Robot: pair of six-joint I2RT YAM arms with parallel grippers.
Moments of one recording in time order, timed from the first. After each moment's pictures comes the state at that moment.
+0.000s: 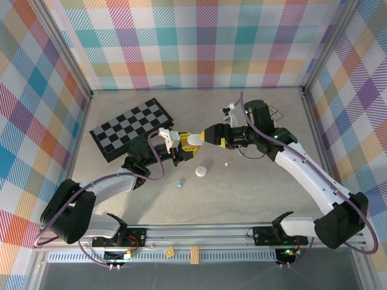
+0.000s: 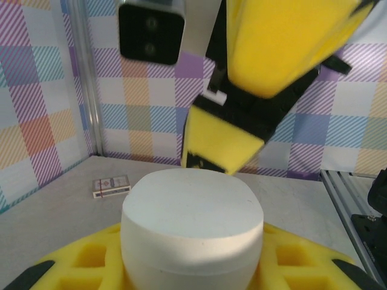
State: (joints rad) left arm -0.55 1.34 0.58 0.91 0.74 -0.06; right arm 0.52 1.27 1.17 -0.46 -0.77 0.70
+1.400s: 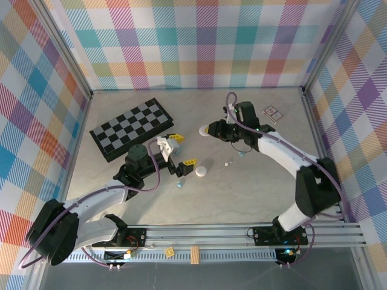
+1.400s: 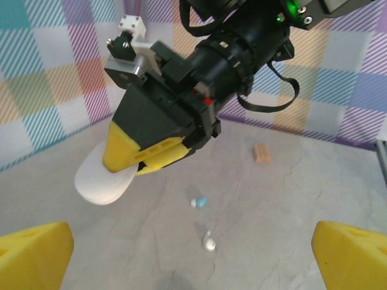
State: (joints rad) left arm -0.59 1.11 0.48 0.56 0.46 0.04; right arm 0.44 1.60 1.14 -0.24 -0.50 0.67
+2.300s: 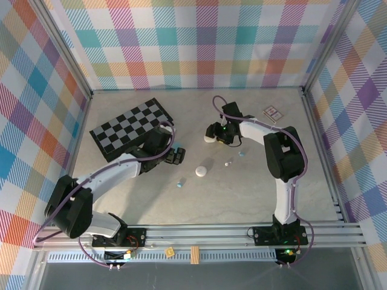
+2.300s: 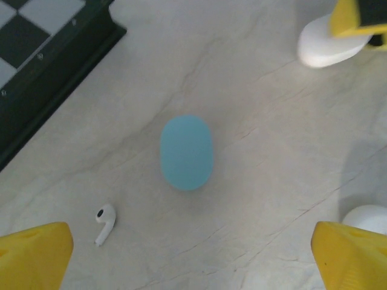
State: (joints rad) left arm -0.59 1.41 0.90 -0.36 -0.19 -0.19; right arm 0.39 2.04 1.40 -0.40 -0.33 0.63
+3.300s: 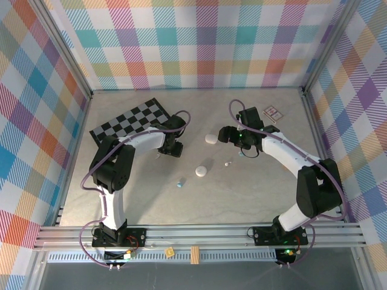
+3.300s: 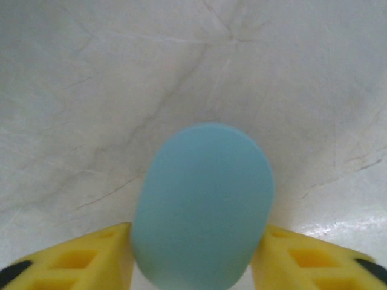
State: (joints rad) left arm -0.51 1.95 1.31 -0.63 -0.16 -0.21; right arm 0.39 1.55 1.09 -0.46 -0.19 0.56
